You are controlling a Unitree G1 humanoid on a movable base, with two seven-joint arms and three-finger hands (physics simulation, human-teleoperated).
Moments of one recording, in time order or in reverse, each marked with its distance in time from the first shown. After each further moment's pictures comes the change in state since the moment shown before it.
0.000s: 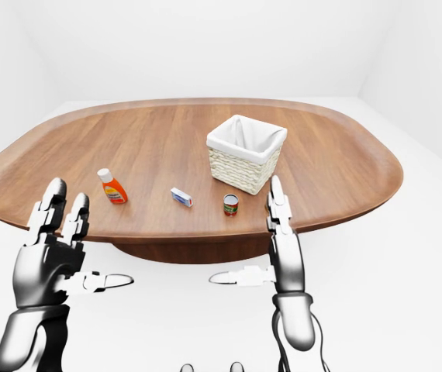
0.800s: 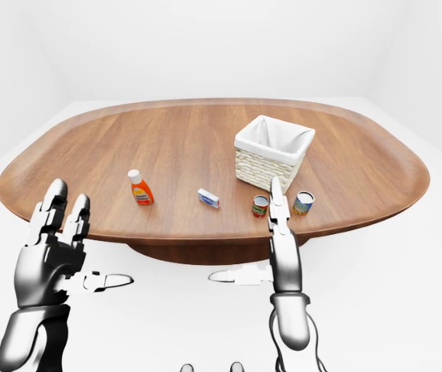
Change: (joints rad) left arm -0.002 -0.001 0.005 0.011 -0.007 0.000 -0.003; right arm 0.000 0.000 0.026 0.008 -0.075 0.000 -0.050
